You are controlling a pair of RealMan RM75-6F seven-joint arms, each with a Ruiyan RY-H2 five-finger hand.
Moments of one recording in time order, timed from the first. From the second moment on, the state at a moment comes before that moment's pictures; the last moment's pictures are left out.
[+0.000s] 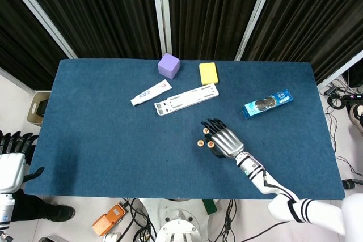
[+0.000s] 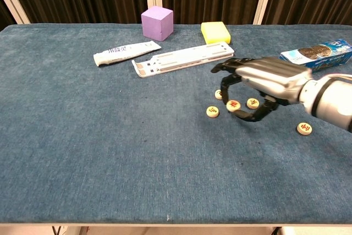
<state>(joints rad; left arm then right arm) -0.03 -1.19 -0.03 -1.51 1.47 1.53 0.13 0.64 -1.64 0.11 -1.33 -1.51 0.92 -0.20</state>
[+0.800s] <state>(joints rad) -0.02 -1.19 -0.03 -1.50 1.46 1.52 0.13 0.70 -1.71 0.10 -1.25 -1.47 0.90 -0.20</state>
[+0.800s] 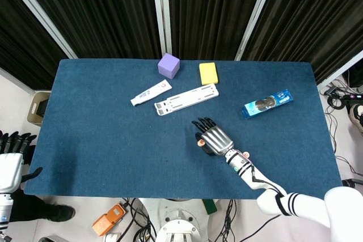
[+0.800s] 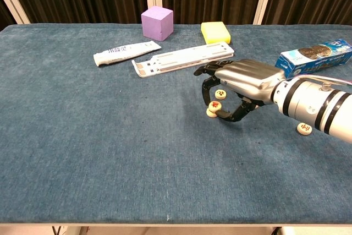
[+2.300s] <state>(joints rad) -0.02 -1.18 -0.04 -1.50 1.45 1.51 0.12 0.78 -1.76 0.16 -1.10 -1.29 0.81 -0.24</state>
